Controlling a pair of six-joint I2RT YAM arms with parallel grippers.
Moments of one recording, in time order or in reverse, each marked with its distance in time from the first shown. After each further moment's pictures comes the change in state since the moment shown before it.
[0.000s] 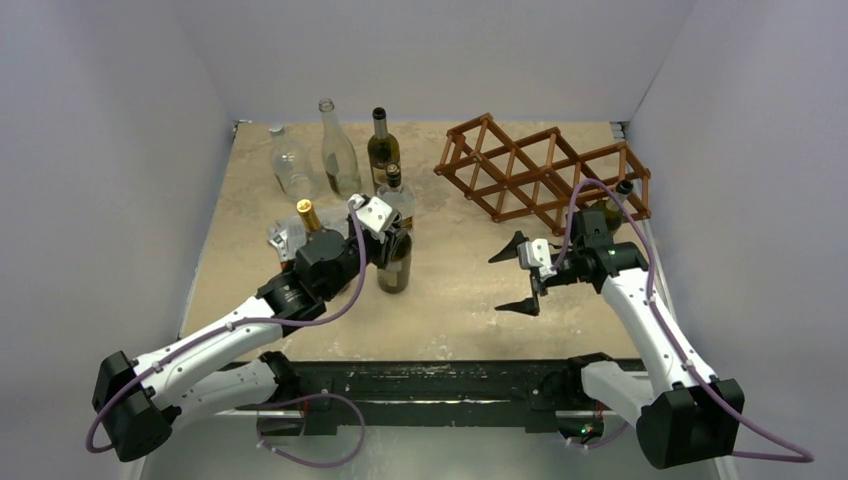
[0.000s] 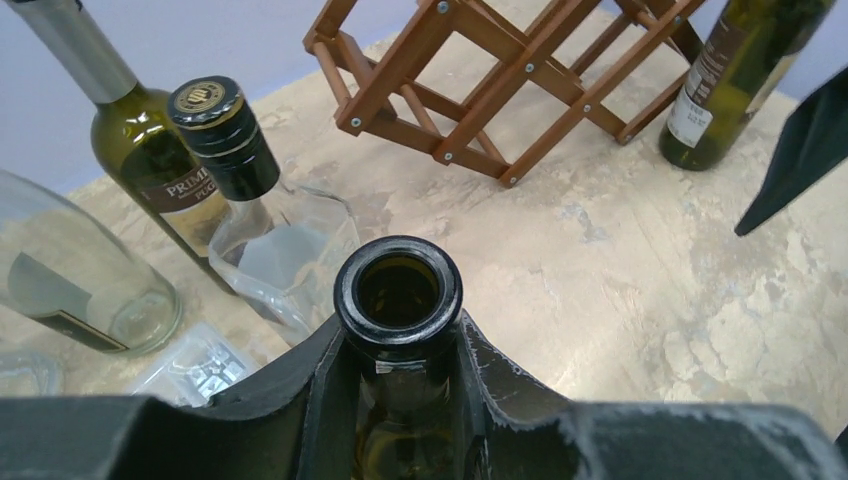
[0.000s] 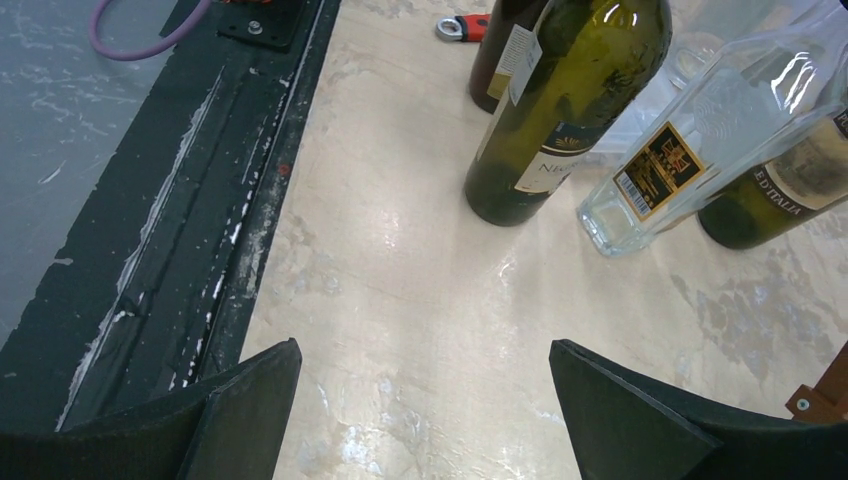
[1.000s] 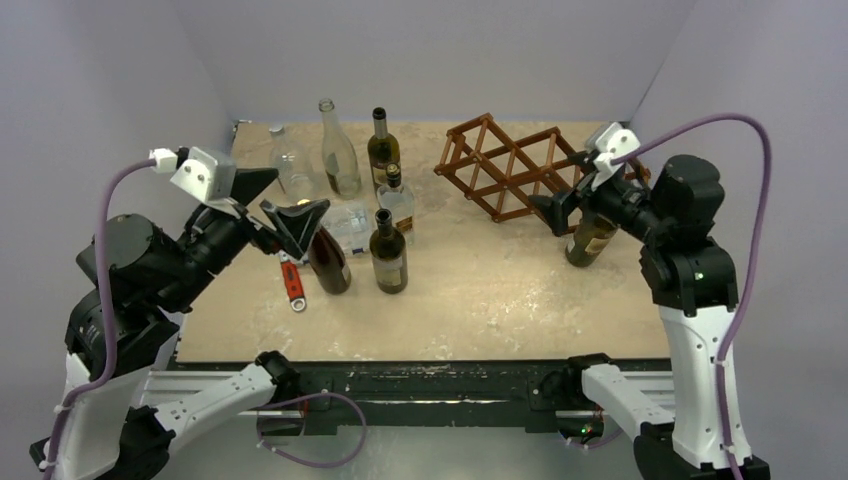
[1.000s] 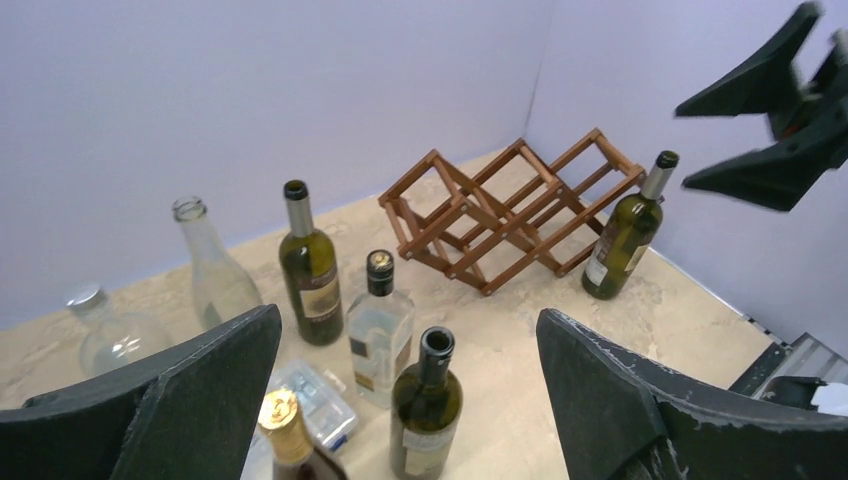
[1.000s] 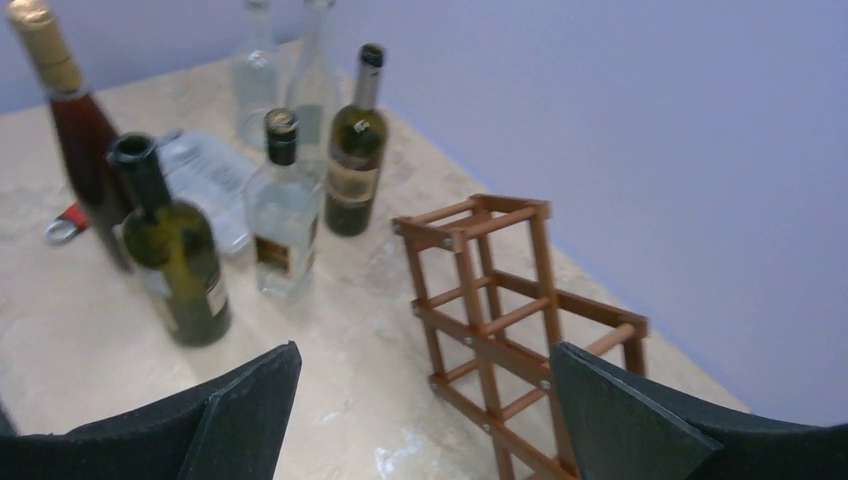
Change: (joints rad) left arm 0.110 -0.126 0.874 -0.826 0.062 -0.120; right arm -0.039 -0.102 0.585 0.220 0.593 0.951
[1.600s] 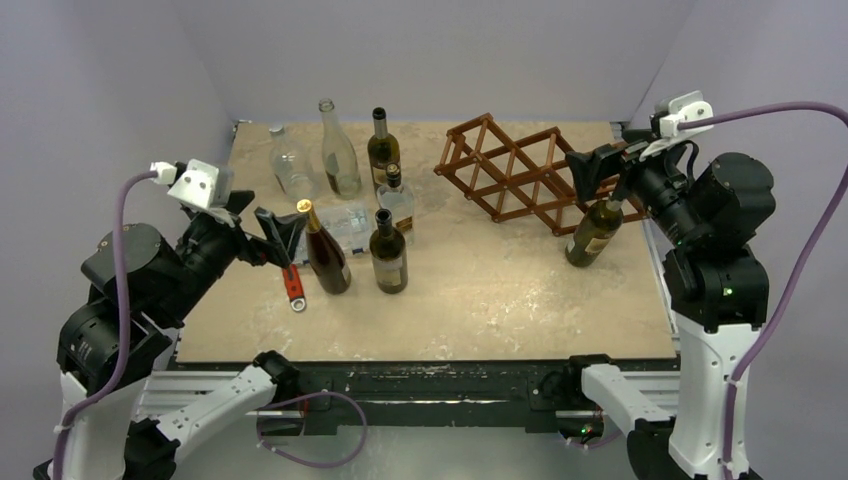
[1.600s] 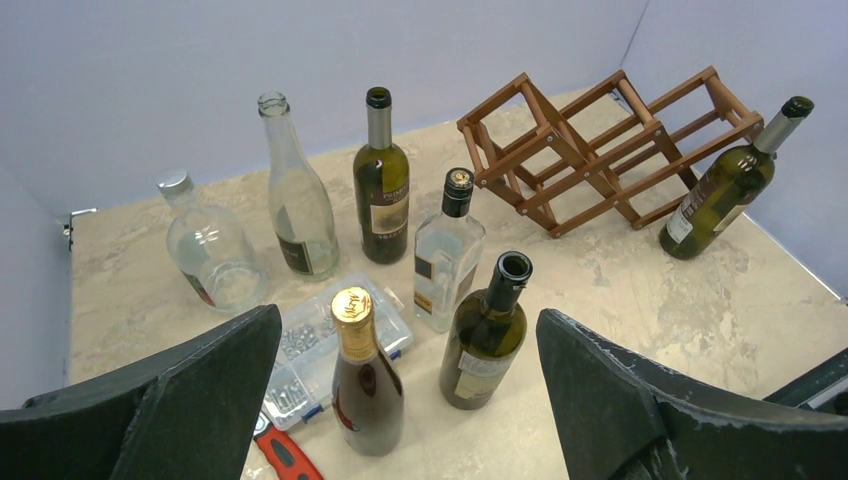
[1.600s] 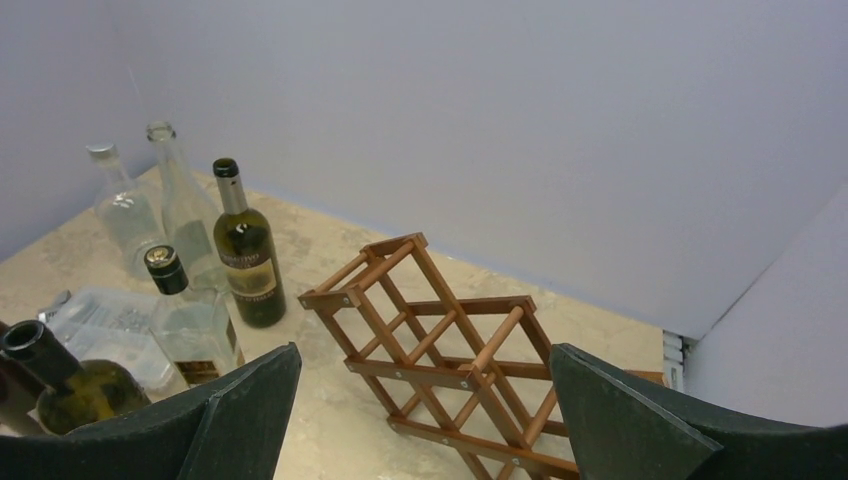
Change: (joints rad) left arm 0.114 -0.040 0.003 -0.208 -0.068 -0.015; right arm -0.075 0.026 0.220 0.013 0.305 0.272
